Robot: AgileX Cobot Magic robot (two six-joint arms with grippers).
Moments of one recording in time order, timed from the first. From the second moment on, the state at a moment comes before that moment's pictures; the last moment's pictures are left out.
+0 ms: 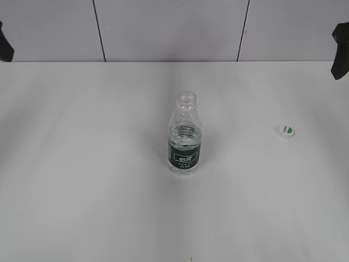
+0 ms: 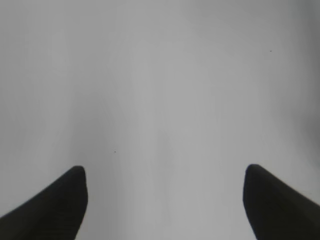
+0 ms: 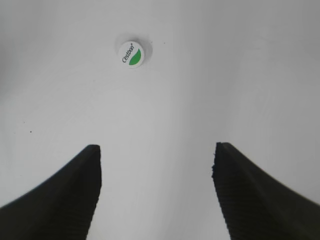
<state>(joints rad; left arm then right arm) -0.01 1.42 -1.19 -0.08 0.83 0.09 0.04 1.75 -1.54 0.06 1.22 -0.20</state>
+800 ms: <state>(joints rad) -0.01 0.68 -1.17 -0.01 1.07 0.11 0.04 1.74 -1.54 0.11 1.22 -0.20</state>
